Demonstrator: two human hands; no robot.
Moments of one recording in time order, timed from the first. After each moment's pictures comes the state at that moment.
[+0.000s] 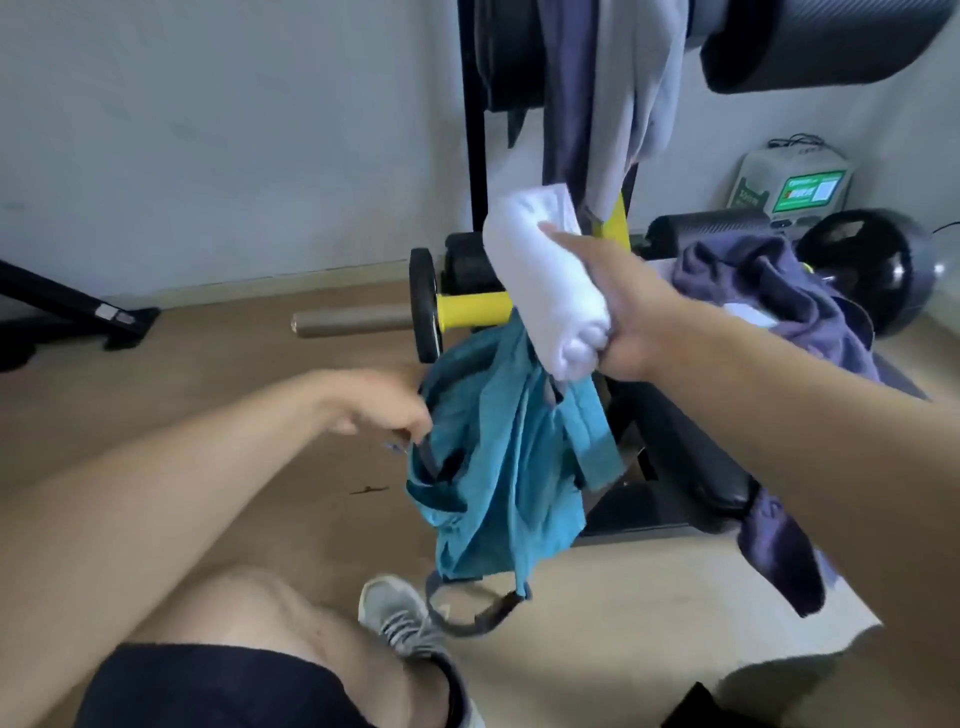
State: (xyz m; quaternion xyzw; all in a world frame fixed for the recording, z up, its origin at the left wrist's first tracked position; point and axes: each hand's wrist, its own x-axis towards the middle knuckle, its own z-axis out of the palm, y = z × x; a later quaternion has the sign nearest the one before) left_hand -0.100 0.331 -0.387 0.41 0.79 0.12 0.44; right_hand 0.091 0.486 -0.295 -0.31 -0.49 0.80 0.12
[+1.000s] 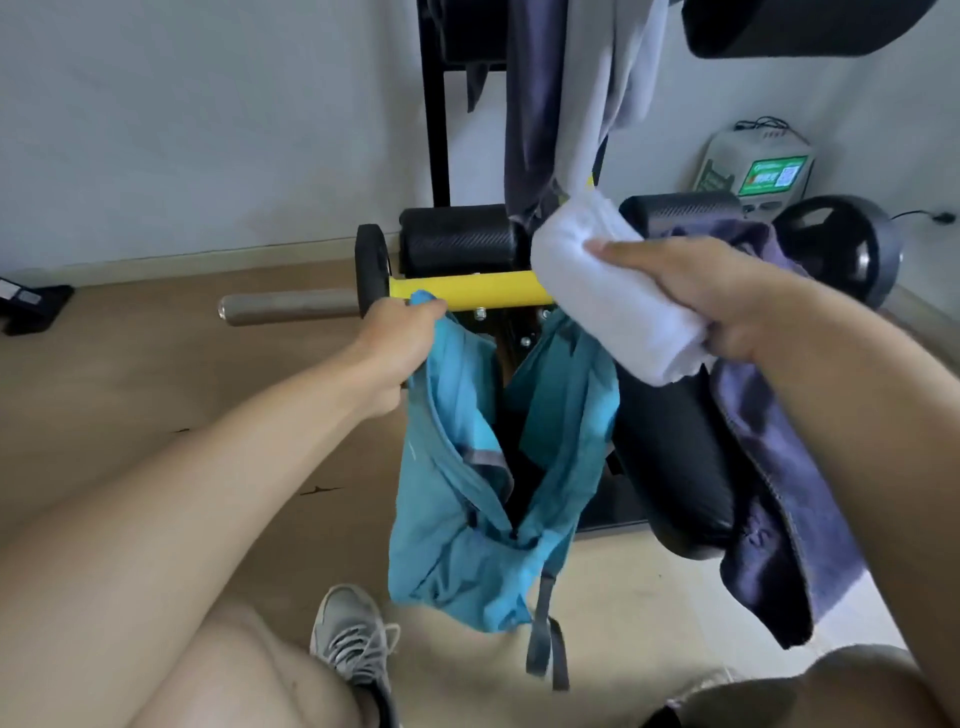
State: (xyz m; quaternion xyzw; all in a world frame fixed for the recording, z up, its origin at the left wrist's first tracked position) left_hand -0.062 0.415 -0.386 0.15 0.76 0.55 0.30; right_hand 0.136 0.554 -0.304 -0.42 -0.67 0.60 0.12
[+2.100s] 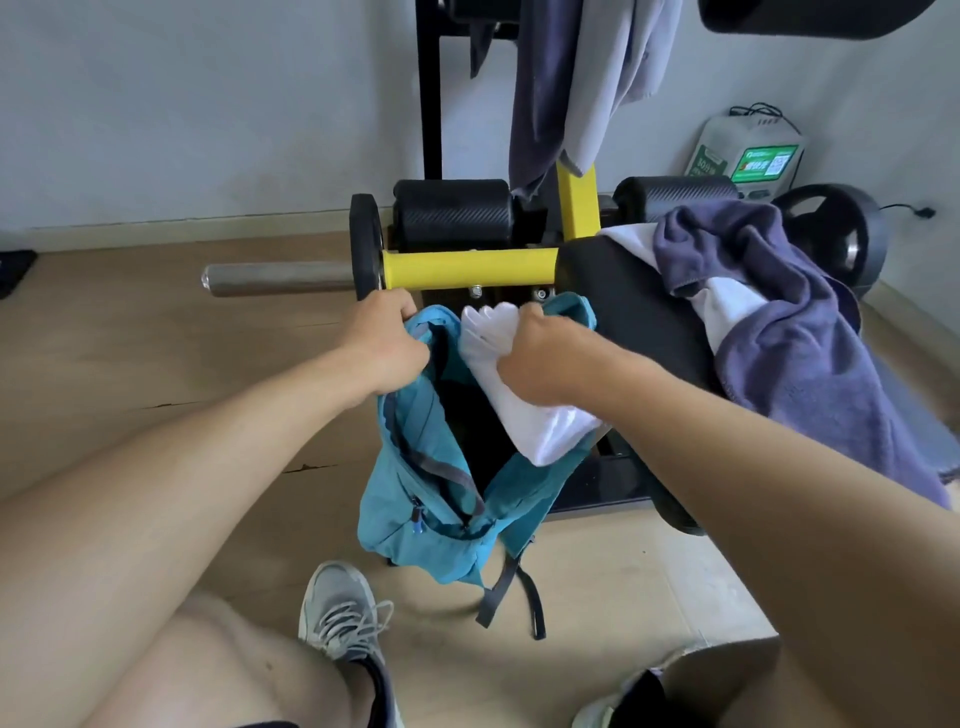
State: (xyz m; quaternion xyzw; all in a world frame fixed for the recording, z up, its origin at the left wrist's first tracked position) left_hand -0.075 0.393 -0.408 0.34 0.87 0.32 0.16; right_hand 0.068 0.494 -0.381 -0.40 -0.89 0.20 -0.08
